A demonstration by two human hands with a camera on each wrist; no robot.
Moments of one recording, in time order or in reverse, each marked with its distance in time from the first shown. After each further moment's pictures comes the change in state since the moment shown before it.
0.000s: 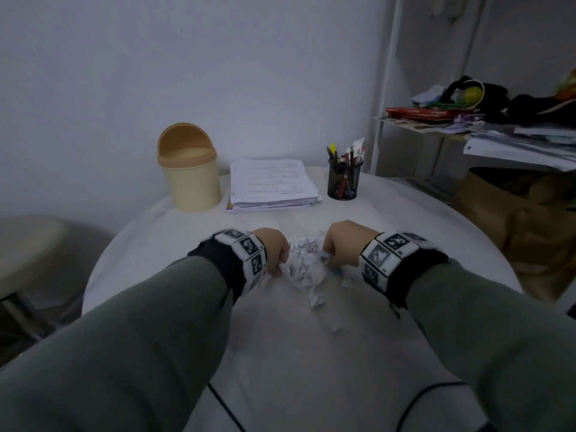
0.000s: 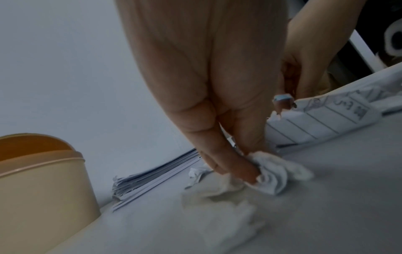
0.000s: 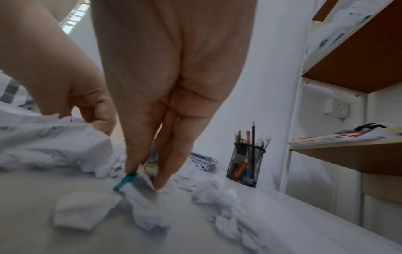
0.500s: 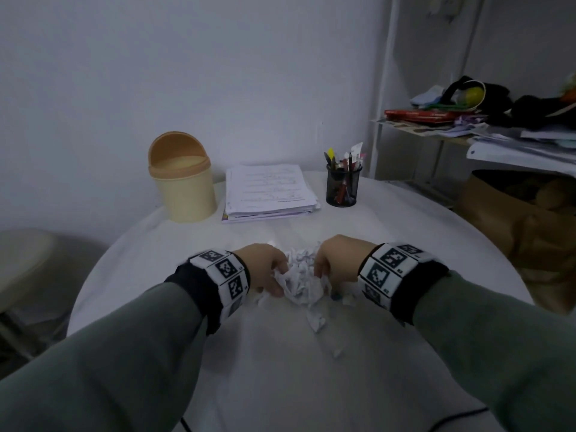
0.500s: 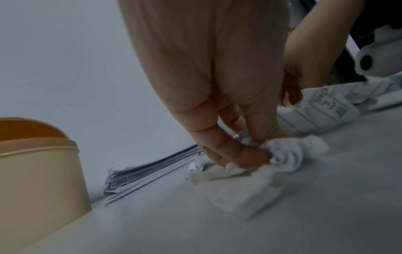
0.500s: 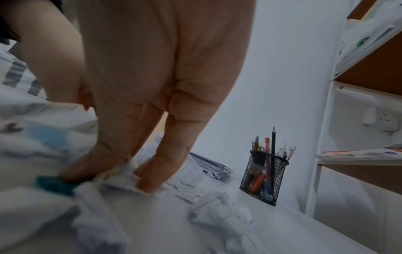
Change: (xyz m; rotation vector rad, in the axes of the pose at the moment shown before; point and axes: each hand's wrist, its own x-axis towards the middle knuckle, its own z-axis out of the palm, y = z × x) left_hand 0.008 -0.020 0.009 -0.215 0.000 0.027; right_hand 0.010 -0.002 -0.002 -0.105 -0.146 -0.094
